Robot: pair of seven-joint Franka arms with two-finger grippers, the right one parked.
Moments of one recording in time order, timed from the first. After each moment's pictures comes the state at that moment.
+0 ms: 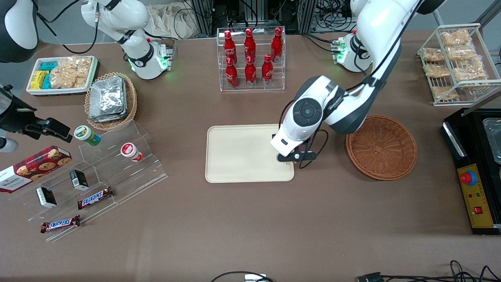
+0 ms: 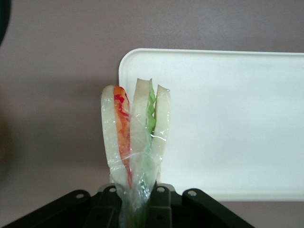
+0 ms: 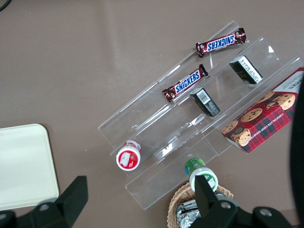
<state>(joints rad) -0.21 0.53 -0.48 -1.70 0.14 2.07 -0.75</state>
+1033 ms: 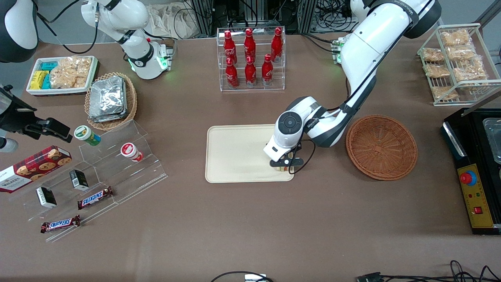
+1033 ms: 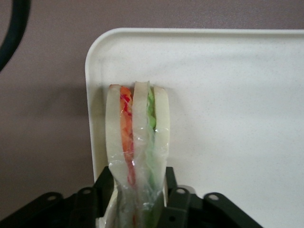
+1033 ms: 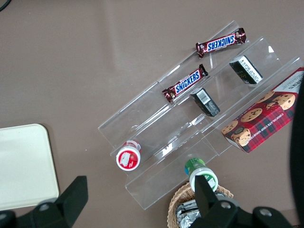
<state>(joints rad) -0.24 0.67 -0.48 -1.77 0.32 2.28 -0.89</state>
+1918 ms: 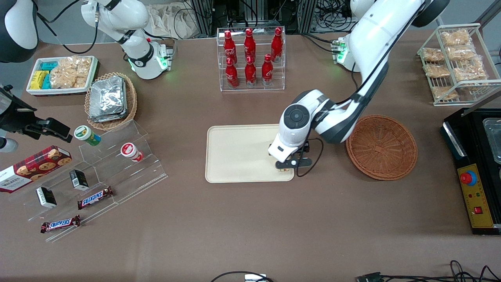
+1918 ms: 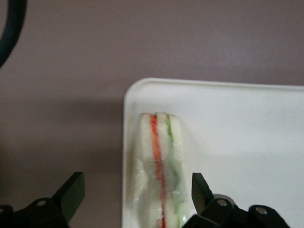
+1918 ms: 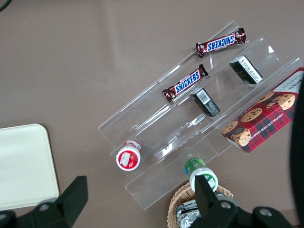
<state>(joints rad) -0.20 0.52 -0.48 -1.73 0.32 2.15 -0.89</state>
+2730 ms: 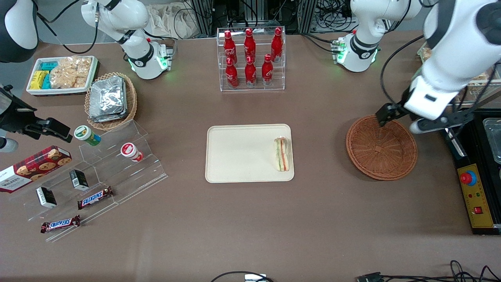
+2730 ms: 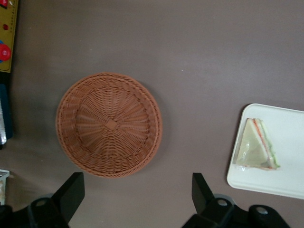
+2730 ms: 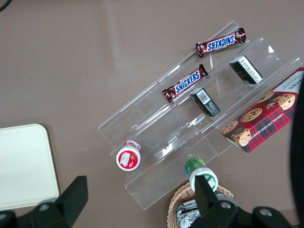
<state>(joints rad) -0.22 -0.11 0.05 -1.83 0.02 1.73 -0.34</state>
